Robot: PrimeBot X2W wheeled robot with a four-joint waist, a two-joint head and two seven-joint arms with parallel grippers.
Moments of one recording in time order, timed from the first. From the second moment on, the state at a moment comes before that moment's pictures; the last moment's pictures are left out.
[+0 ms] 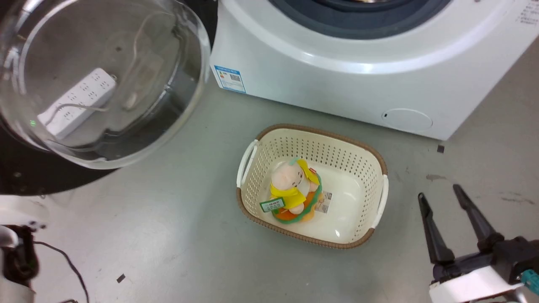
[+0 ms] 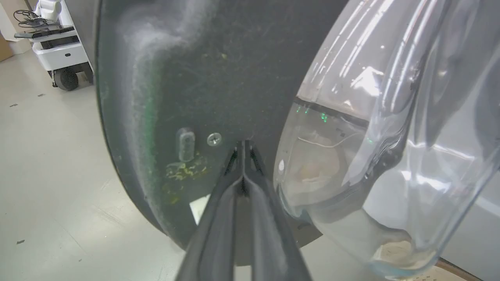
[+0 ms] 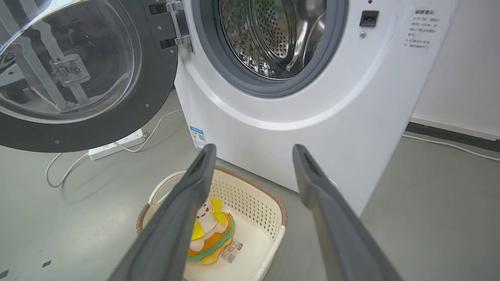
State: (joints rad) left arm -0.38 0.45 0.13 0.48 -0.55 0.09 -0.25; right arm -0.01 -0.12 0.00 -0.01 0.07 0.13 -0.26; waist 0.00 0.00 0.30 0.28
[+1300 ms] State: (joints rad) left arm -0.04 0.09 -0.05 0.19 -0.25 -0.04 -0.26; right arm 0.04 -0.06 -0.08 -0.03 0.03 0.13 -0.26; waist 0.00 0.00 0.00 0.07
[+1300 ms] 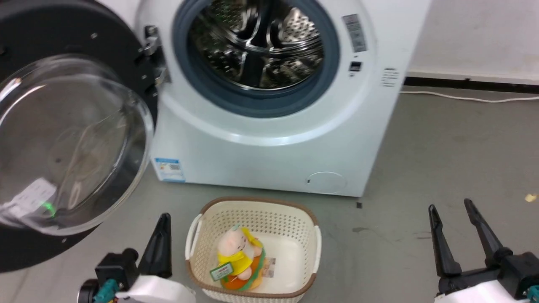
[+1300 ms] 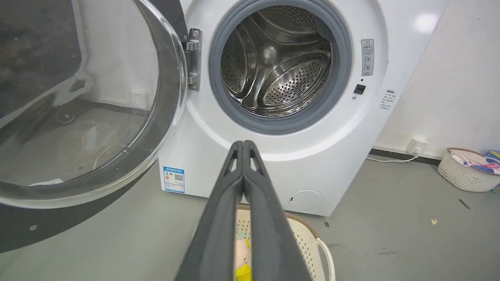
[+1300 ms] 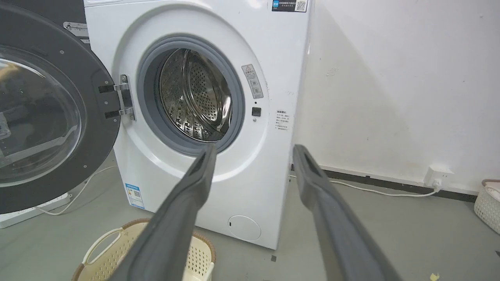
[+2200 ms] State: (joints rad) left arm 0.03 0.05 -0.09 0.16 -0.14 -0.03 -0.26; right arm 0.08 -0.06 -0.07 0.03 0.04 0.13 -0.26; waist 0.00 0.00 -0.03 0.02
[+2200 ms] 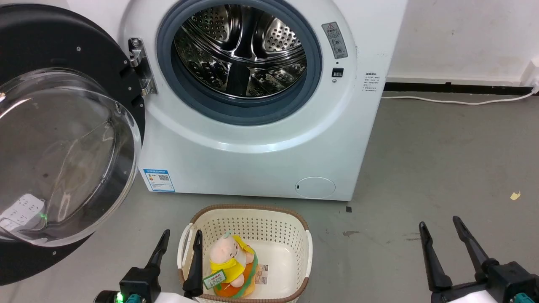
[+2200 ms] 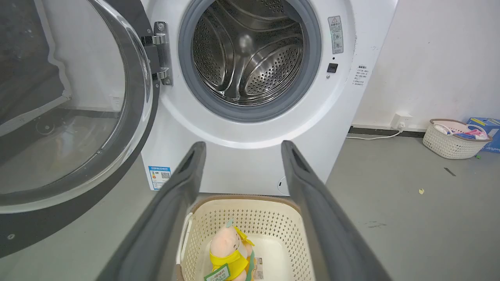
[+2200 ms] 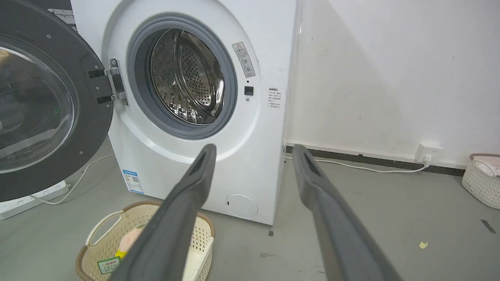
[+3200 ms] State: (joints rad) left arm 0.02 0.05 -0.07 0.18 -0.14 -0.04 -0.26; right arm 0.08 -0.05 -0.07 0.05 0.05 0.13 -0.26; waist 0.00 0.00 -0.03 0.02
